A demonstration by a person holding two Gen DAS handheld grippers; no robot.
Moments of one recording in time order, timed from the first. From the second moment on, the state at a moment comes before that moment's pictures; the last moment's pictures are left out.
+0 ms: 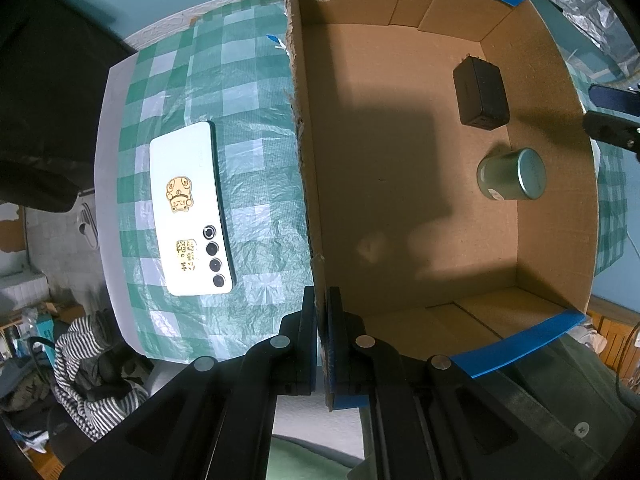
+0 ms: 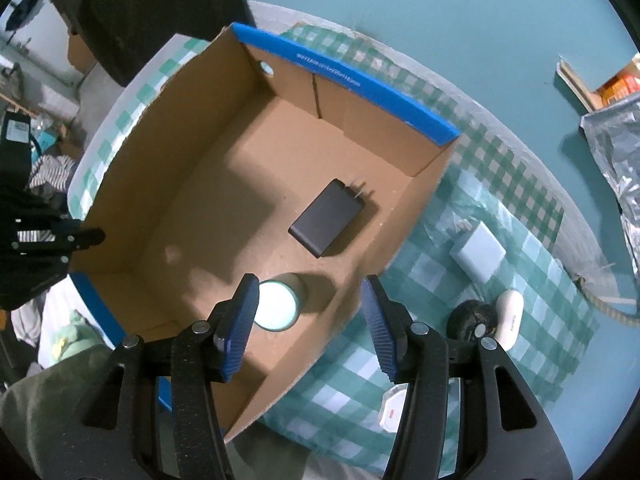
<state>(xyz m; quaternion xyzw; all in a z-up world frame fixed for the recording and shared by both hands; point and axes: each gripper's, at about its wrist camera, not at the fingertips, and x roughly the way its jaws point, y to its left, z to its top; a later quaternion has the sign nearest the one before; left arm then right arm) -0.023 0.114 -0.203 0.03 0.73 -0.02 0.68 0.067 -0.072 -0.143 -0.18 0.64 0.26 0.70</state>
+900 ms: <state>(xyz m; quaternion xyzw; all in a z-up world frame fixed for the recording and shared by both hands) -0.020 0.114 -0.203 0.03 0.74 -0.02 0.68 0.070 -0.204 -0.128 -0.08 0.67 0.14 0.72</state>
